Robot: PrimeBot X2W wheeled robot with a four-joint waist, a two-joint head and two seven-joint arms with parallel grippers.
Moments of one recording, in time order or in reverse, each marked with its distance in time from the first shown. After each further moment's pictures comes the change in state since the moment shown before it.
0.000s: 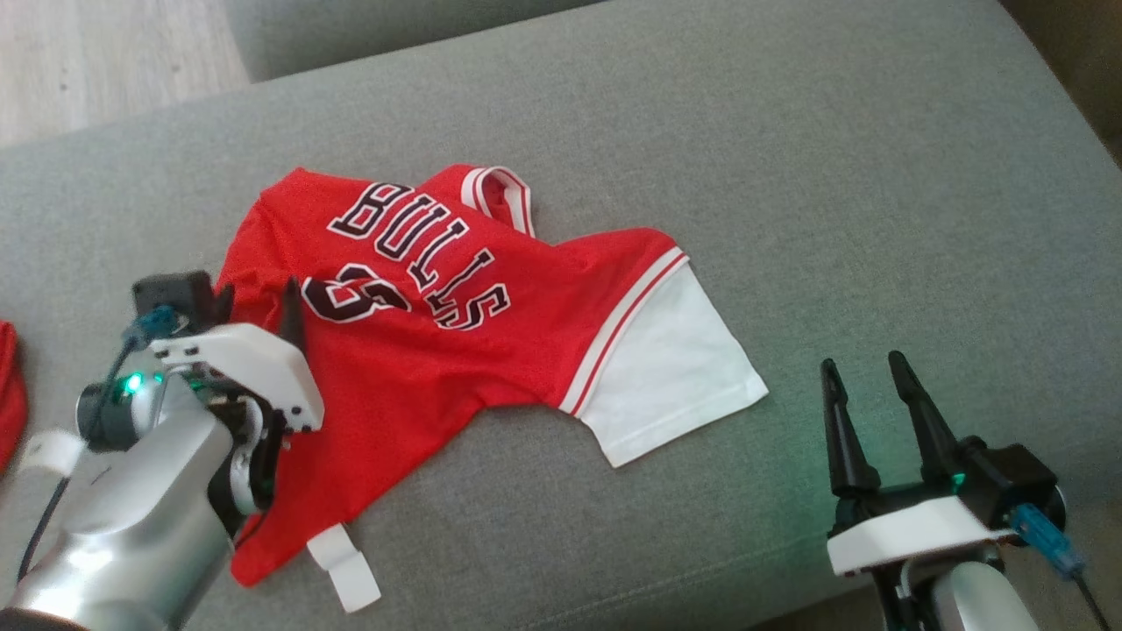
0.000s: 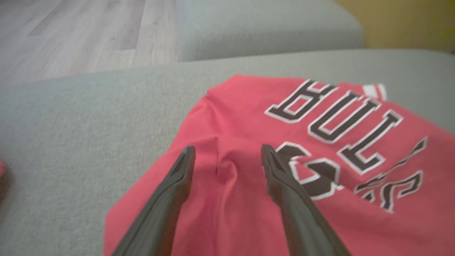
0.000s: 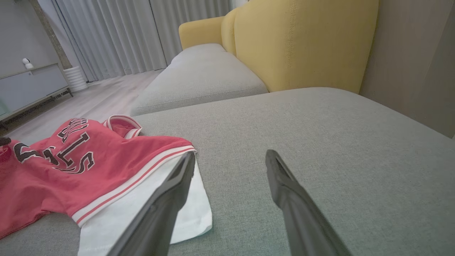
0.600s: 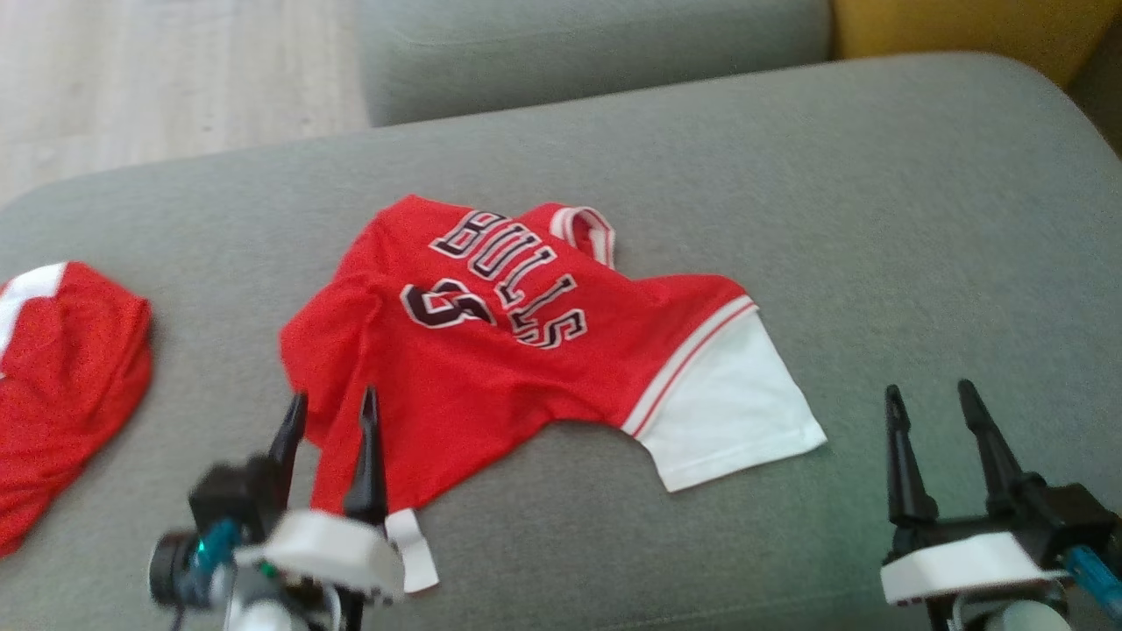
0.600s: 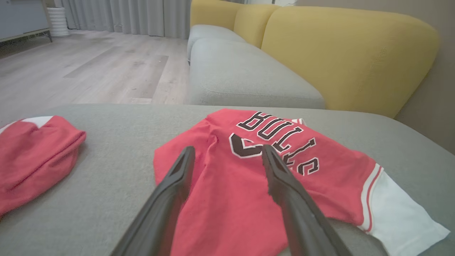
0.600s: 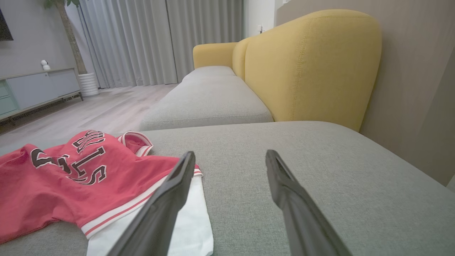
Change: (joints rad) left arm 0.526 -0.106 0.312 -0.541 0.378 0.067 -0.090; right arm 0.090 0.000 -0.118 -0.077 -0.085 0.000 0.000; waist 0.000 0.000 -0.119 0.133
